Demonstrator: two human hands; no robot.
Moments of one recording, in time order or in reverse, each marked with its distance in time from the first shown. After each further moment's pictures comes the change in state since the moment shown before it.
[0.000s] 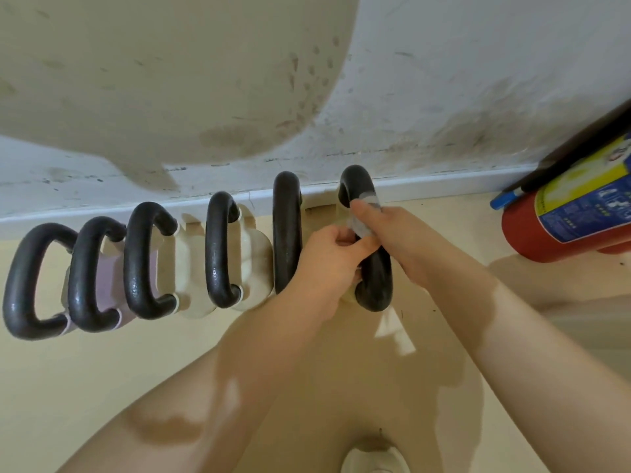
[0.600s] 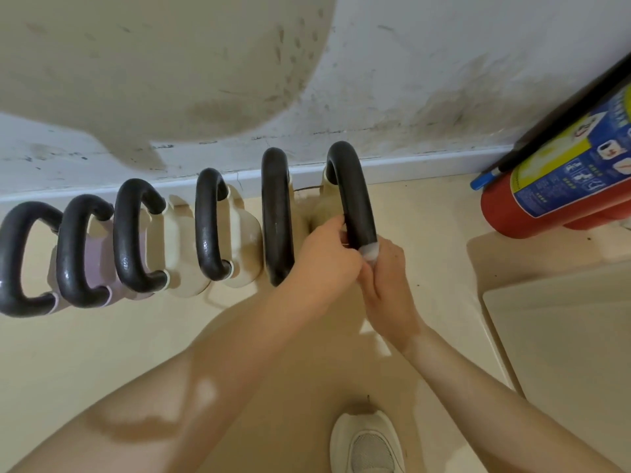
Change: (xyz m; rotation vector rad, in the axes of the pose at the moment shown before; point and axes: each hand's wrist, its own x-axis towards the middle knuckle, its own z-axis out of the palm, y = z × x) left_hand -0.027 -0.014 0.003 0.381 -0.062 0.122; right_hand -0.022 0.110 0.038 -0.100 0.342 -0.690
